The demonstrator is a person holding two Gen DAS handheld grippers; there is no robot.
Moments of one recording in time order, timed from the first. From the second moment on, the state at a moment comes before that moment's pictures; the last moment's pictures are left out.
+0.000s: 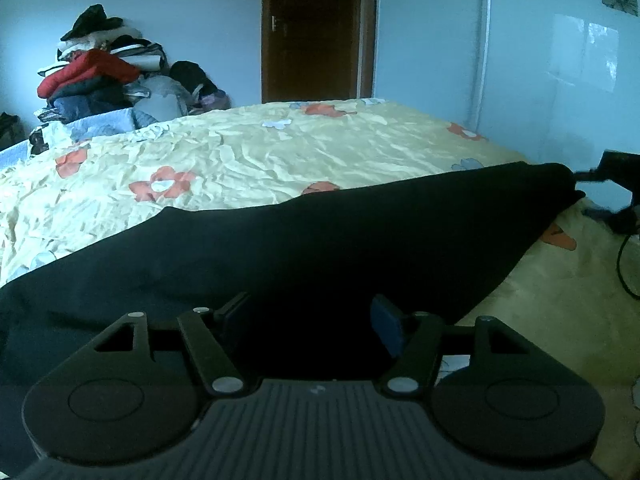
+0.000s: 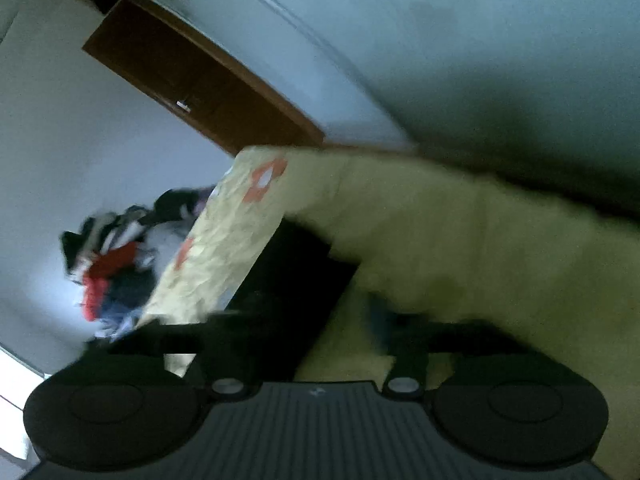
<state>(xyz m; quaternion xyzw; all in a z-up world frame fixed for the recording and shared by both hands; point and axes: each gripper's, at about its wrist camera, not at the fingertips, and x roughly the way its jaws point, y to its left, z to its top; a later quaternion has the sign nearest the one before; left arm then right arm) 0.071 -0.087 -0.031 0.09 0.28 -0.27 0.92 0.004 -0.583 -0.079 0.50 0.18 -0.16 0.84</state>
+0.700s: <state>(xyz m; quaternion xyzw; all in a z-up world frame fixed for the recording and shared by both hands) 0.069 -0.048 -0.026 0.01 0.29 -0.21 0.94 0.074 -0.506 -0.001 0.31 0.11 -0.07 0.94</state>
